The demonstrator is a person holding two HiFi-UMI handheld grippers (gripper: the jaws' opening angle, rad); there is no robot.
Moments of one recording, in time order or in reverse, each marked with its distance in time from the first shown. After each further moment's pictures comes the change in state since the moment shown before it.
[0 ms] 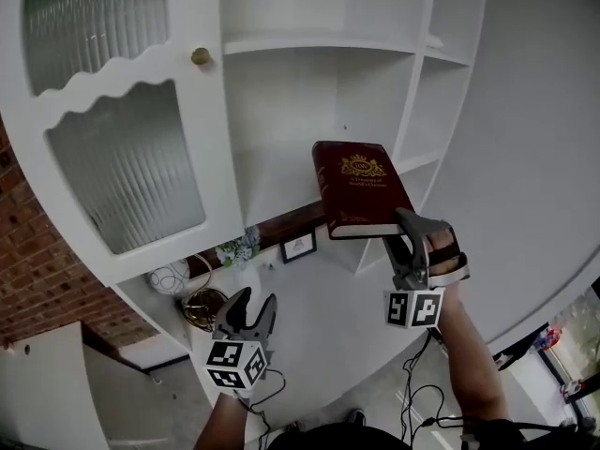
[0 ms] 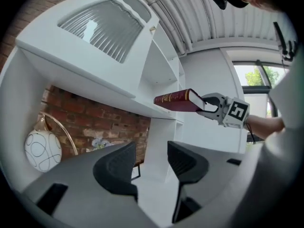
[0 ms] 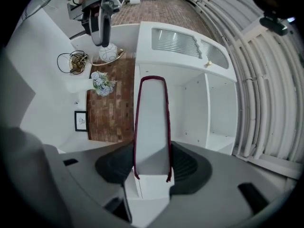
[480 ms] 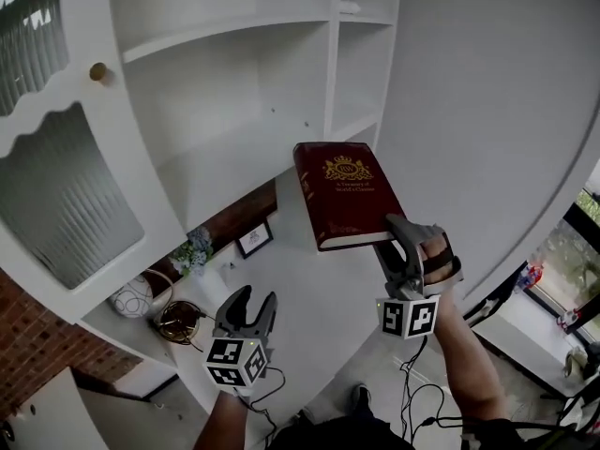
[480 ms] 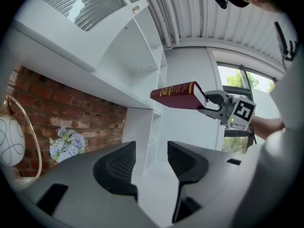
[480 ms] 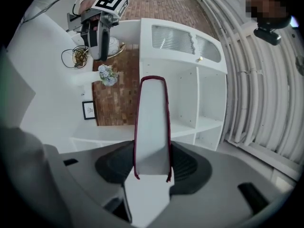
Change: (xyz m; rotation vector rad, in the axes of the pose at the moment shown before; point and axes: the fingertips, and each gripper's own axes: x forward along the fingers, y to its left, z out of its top) left arm 0.031 -0.081 -0.037 0.033 0.099 -0.263; right arm -0.103 0.018 -0.054 0.030 0.189 -0.026
